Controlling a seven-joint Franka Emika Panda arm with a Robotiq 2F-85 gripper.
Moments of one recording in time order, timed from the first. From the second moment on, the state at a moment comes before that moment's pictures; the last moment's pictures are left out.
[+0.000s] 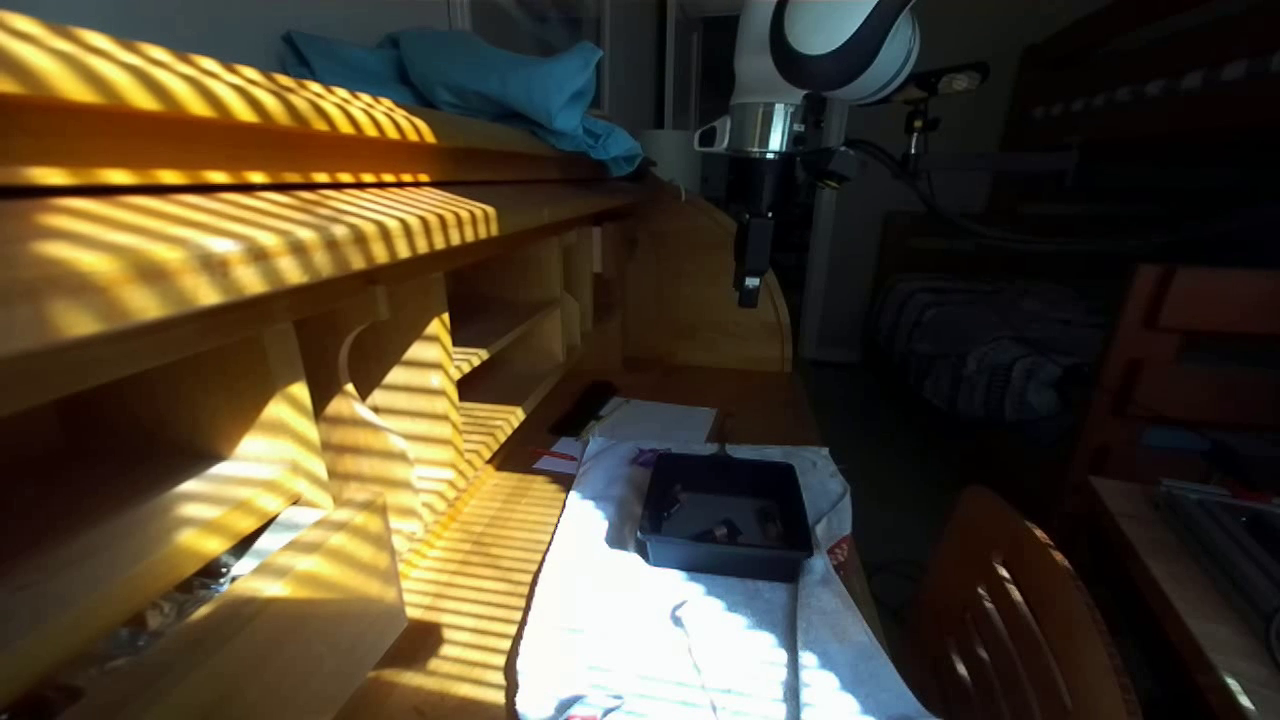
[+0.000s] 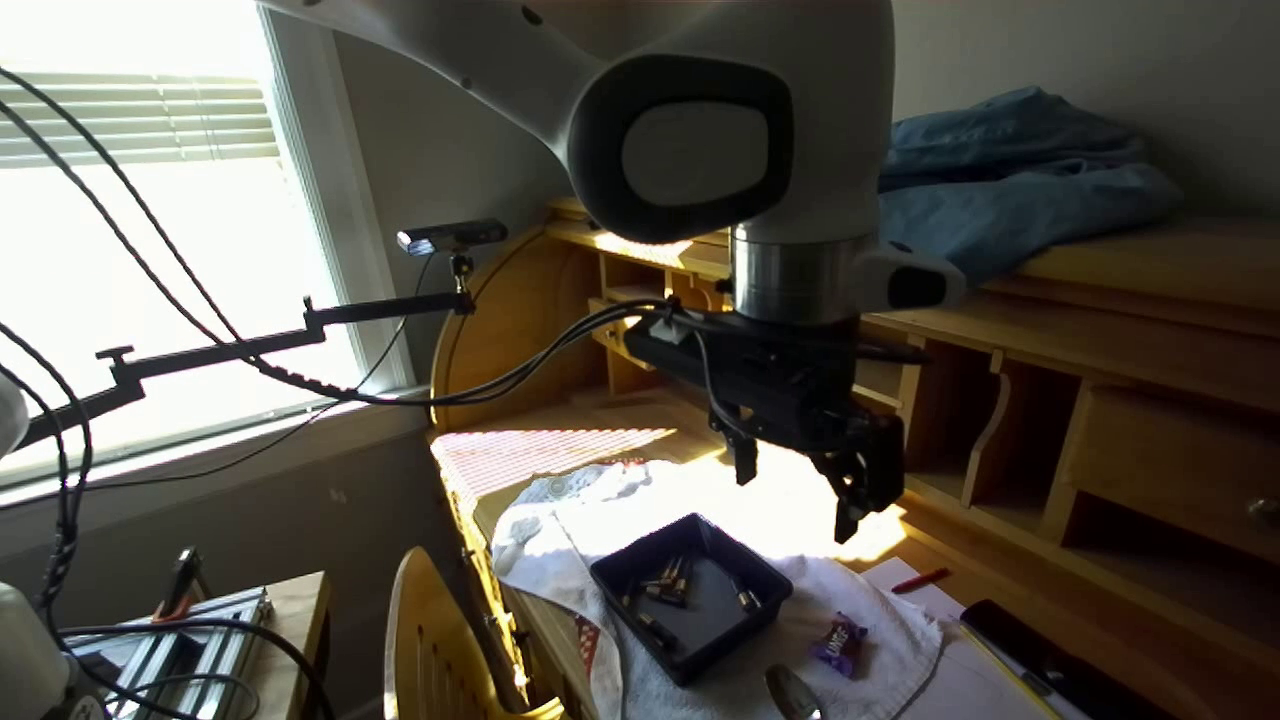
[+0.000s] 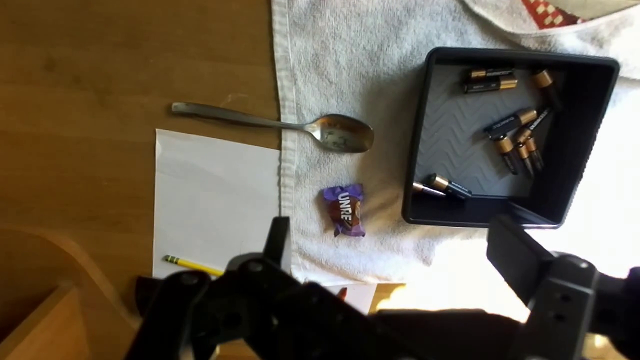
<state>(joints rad) -0.09 0.16 -0.11 -2.02 0.04 2.24 -0.52</state>
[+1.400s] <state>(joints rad) -0.17 0.58 0.02 -1.78 0.05 2.46 -0.61</state>
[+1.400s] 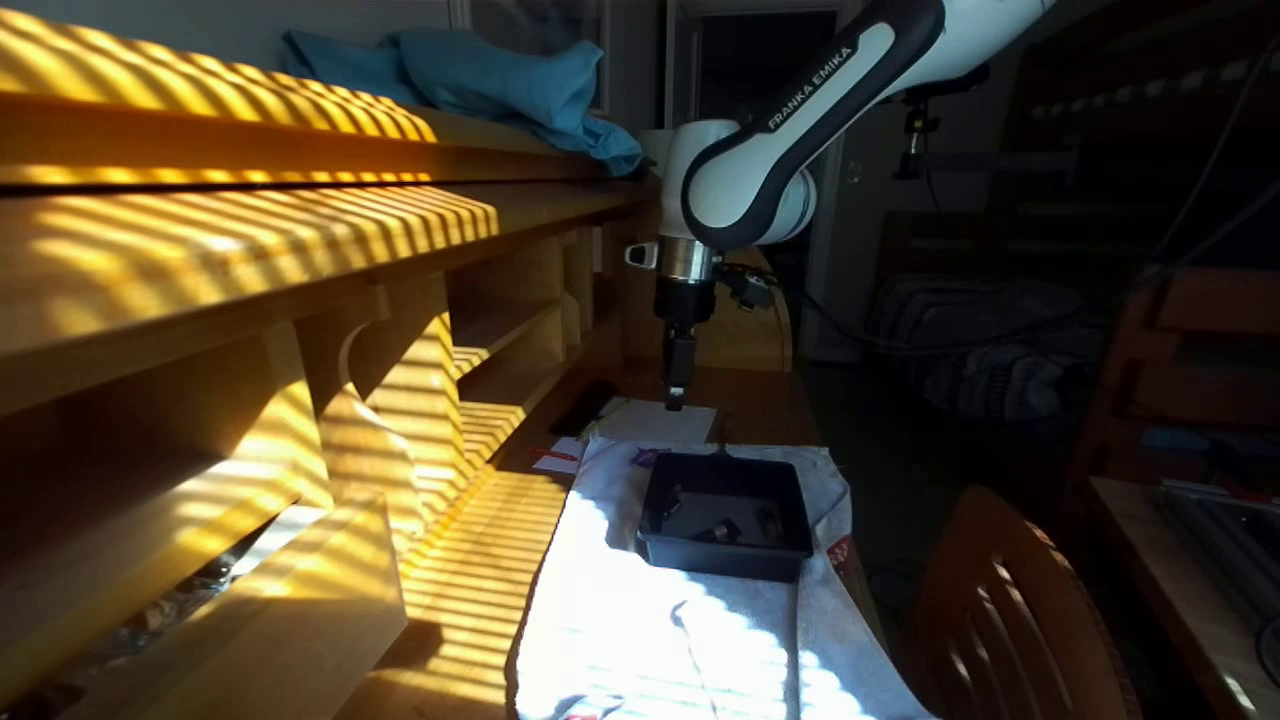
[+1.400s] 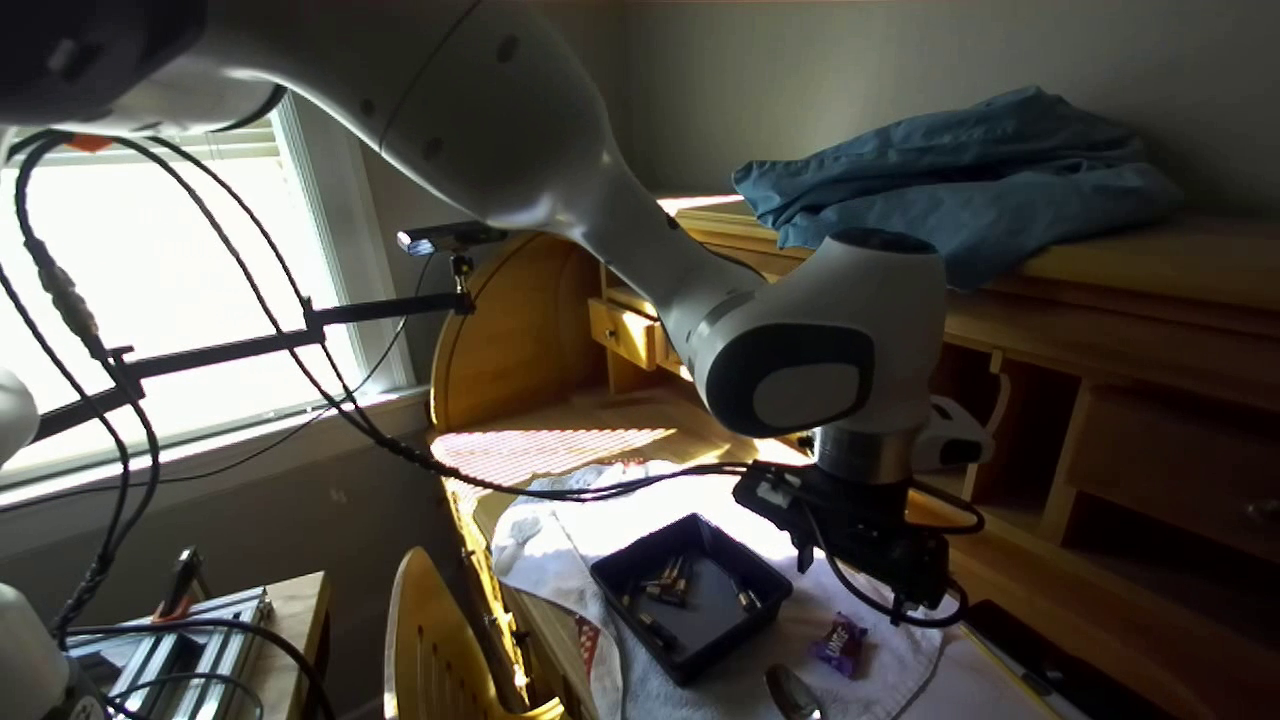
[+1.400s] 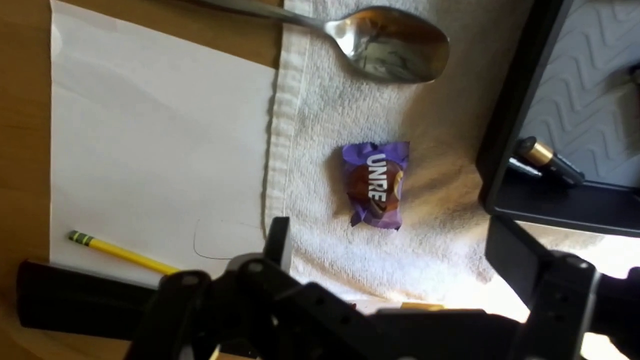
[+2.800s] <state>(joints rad) -0.17 0.77 0.05 -1.64 0.05 2.46 -0.60</state>
